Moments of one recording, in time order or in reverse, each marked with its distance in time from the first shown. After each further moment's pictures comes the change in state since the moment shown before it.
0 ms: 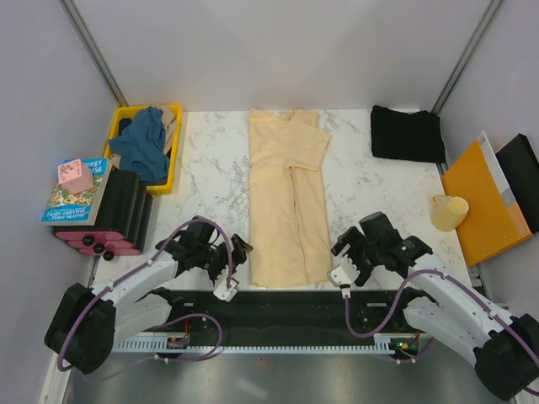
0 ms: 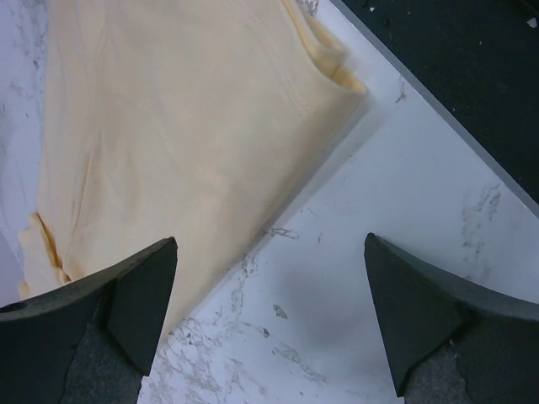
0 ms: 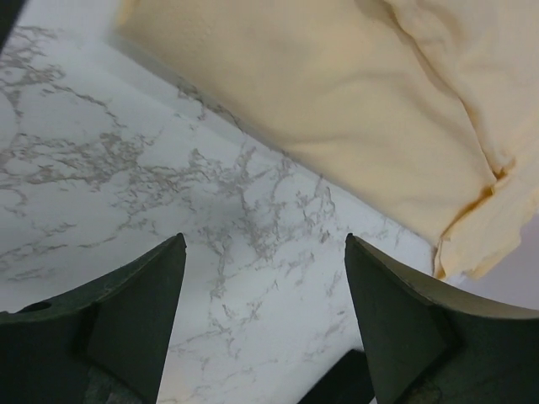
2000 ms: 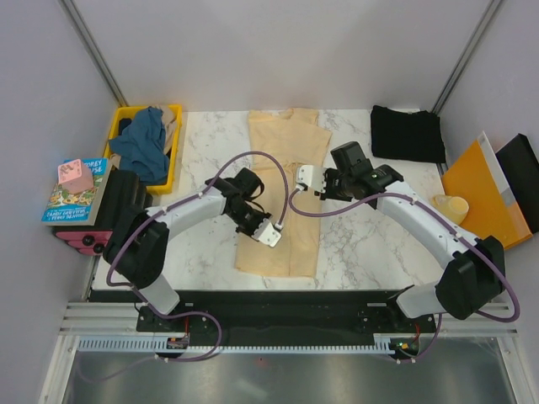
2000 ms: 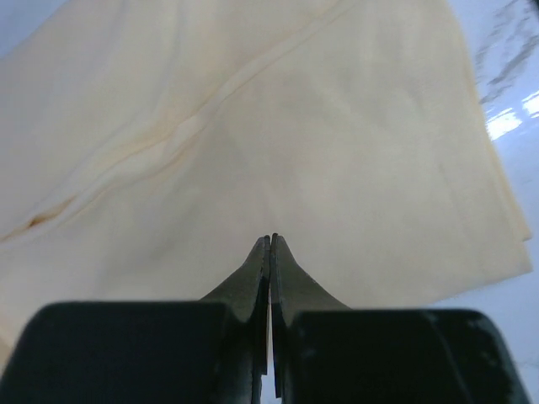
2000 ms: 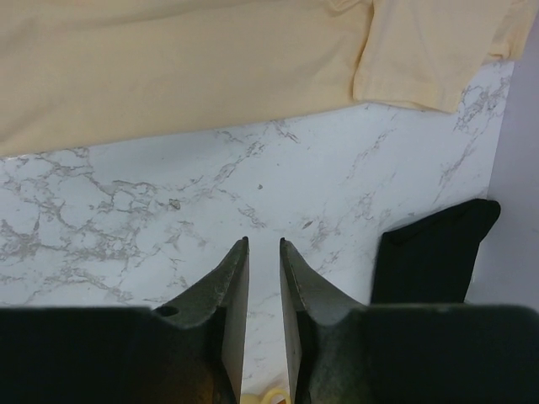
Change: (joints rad) left arm -0.134 0.646 0.711 -0.357 -0.063 -0.327; right arm 0.005 0.583 0.704 0.003 0.253 0.767
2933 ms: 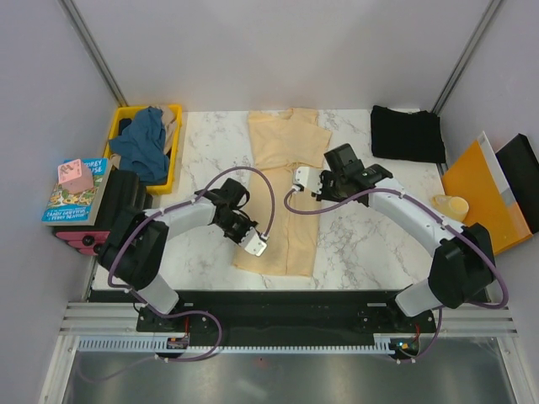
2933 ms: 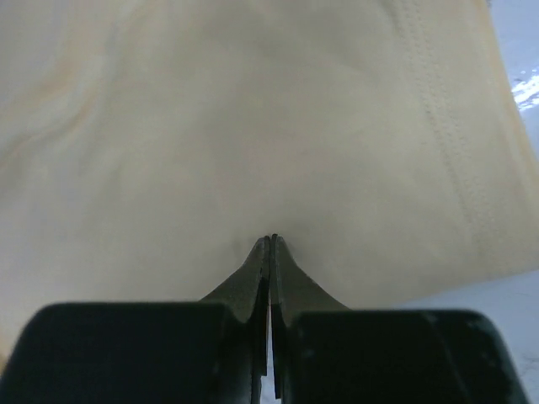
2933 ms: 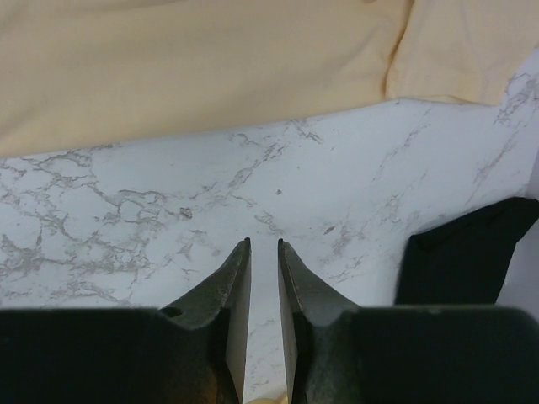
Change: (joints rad) left arm 0.114 -0.052 -0.185 0.205 -0.060 0.121; right arm 0.006 0.079 -0.027 0.029 0.024 0.037
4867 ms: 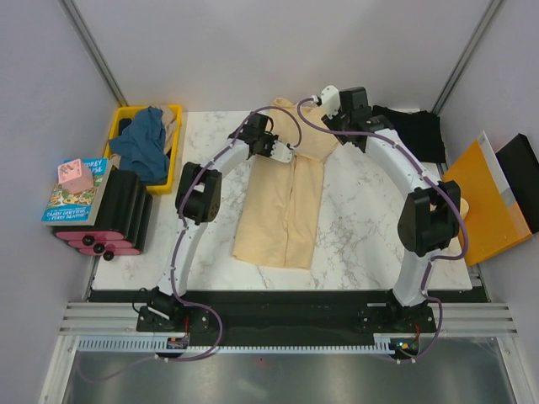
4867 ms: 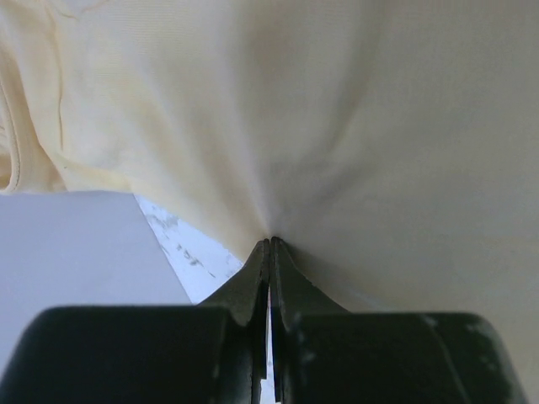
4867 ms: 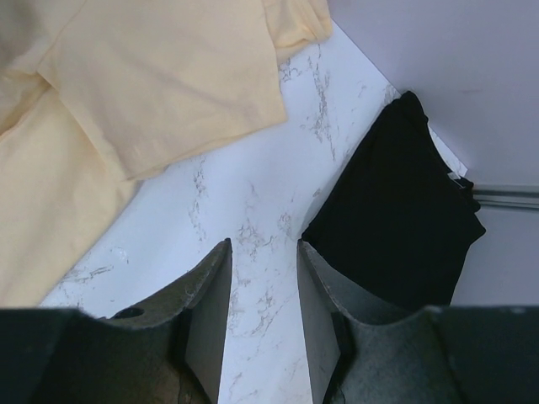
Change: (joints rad) left arm 0.115 1.010 1.318 0.188 -0.434 -0.161; right arm -0.220 0.405 0.554 0.169 0.177 0.423
